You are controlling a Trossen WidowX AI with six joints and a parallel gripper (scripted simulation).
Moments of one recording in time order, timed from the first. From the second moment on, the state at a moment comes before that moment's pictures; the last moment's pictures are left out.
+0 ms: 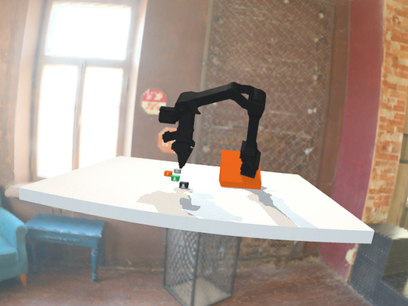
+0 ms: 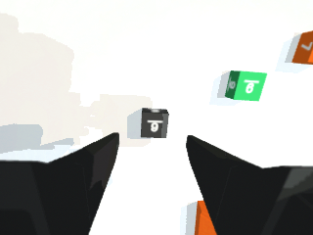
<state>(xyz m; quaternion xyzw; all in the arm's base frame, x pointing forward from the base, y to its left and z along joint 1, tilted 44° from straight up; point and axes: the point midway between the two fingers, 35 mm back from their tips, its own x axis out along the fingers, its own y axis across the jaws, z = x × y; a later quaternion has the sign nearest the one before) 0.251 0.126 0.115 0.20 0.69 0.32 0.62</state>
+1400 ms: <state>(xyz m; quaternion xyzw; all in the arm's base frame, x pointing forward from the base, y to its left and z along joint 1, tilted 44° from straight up) 0.233 0.171 0.068 0.20 0.69 0.32 0.61</state>
